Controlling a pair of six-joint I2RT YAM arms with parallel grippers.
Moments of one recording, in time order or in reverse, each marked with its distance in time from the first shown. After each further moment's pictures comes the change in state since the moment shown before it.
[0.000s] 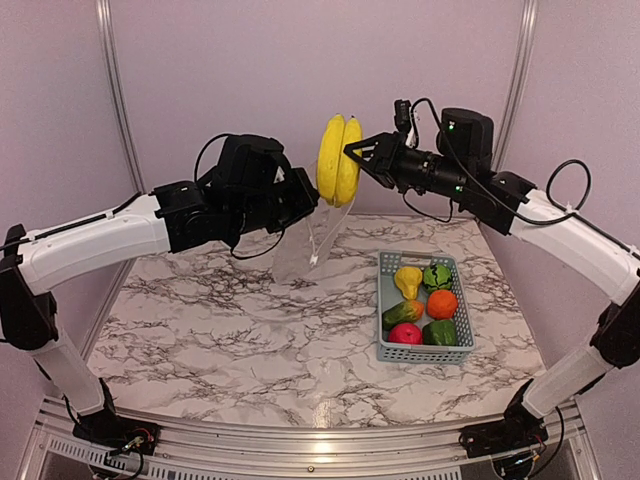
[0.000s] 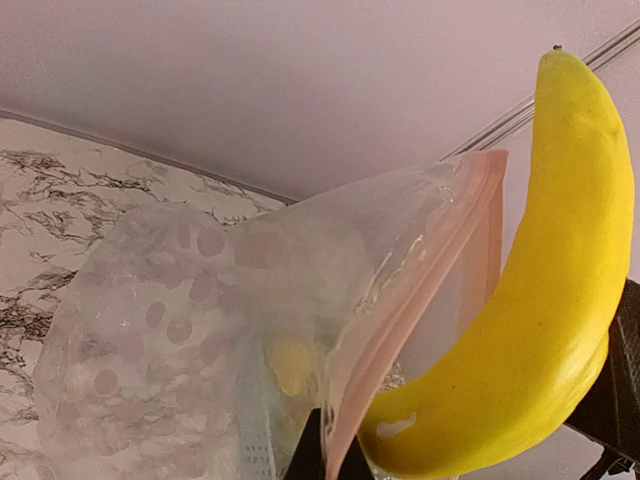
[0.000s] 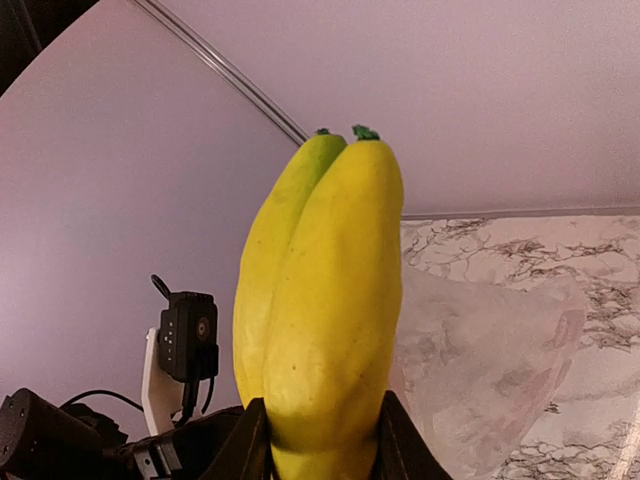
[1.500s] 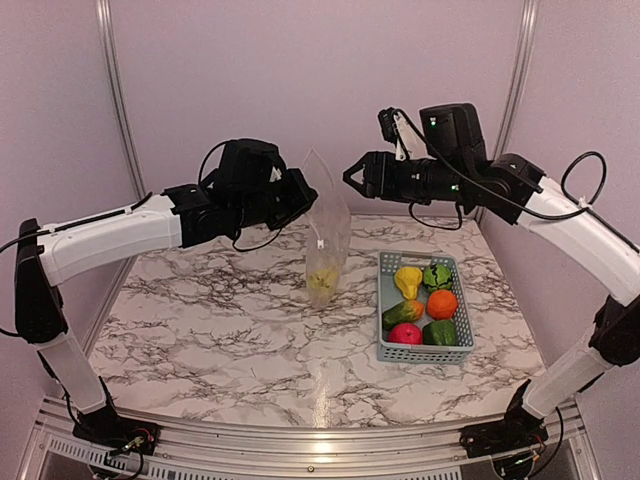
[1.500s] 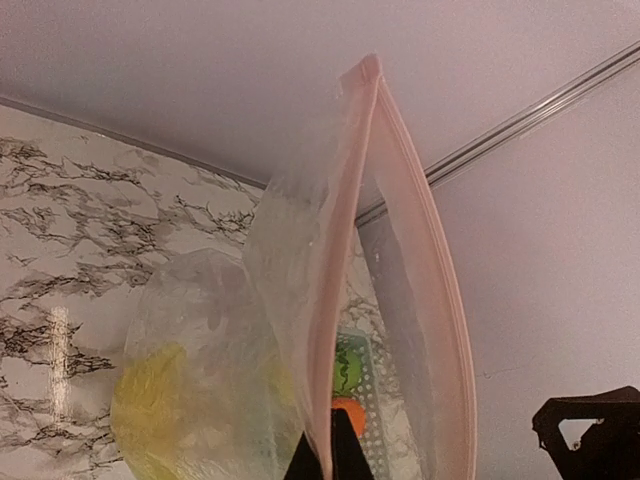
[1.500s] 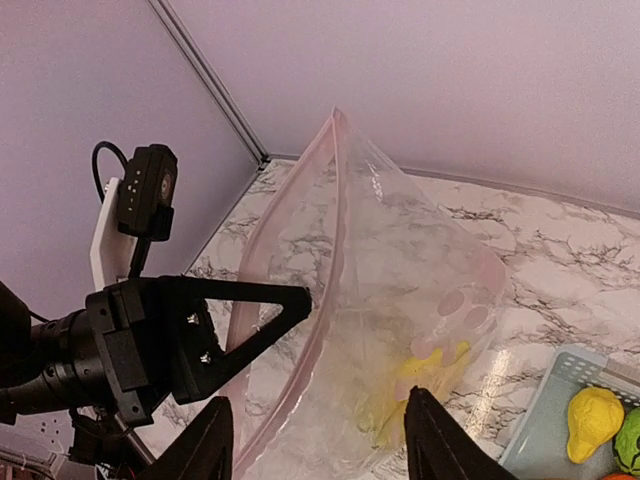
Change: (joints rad) left arm 0.107 0.054 -0.040 0.120 0.151 -0.022; right arm 0.121 0.014 0.167 -0.449 0.293 -0.289
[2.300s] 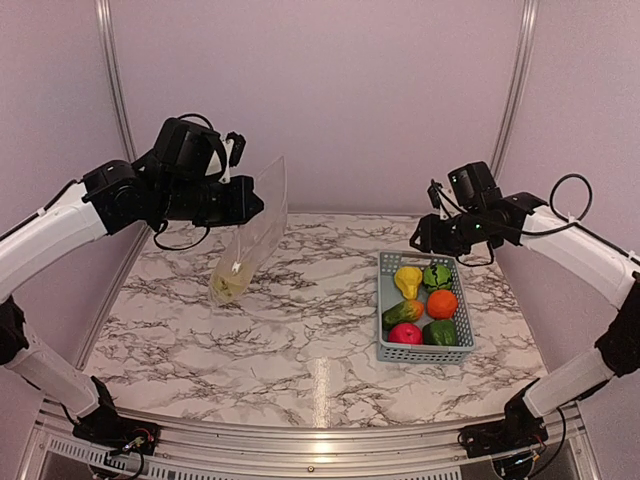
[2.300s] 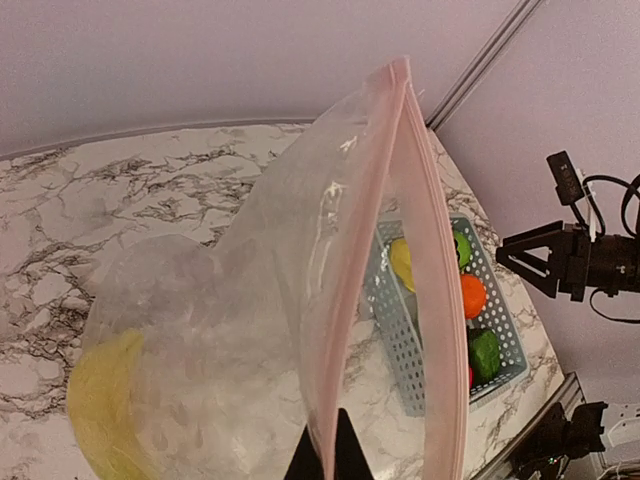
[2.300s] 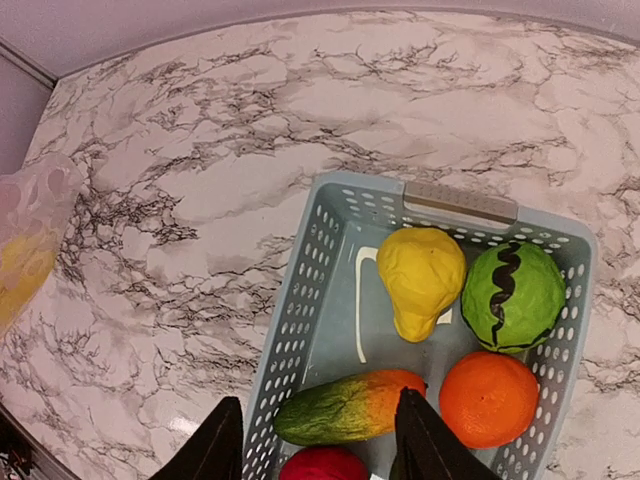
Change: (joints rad) left arm 0.022 -0.277 0.008 -0.509 0.023 0.398; right arm -0.364 -0.076 -0.379 -0.131 -0.089 -0.073
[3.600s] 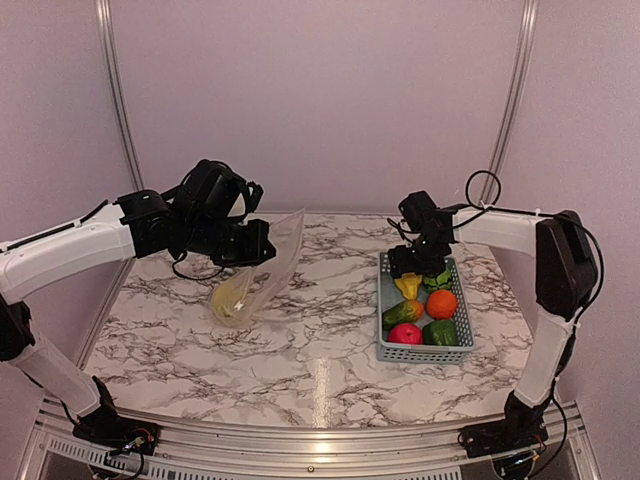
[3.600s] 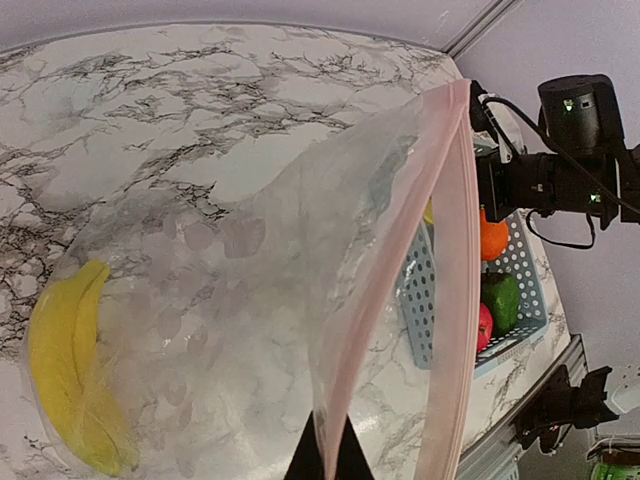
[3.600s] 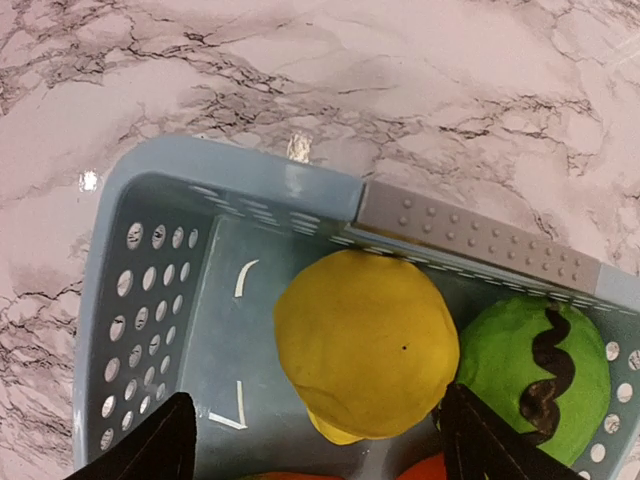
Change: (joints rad) left arm 0.001 0.053 -0.191 0.062 0.133 -0.095; right arm -0.010 0.462 0.128 0.018 0.174 -0.127
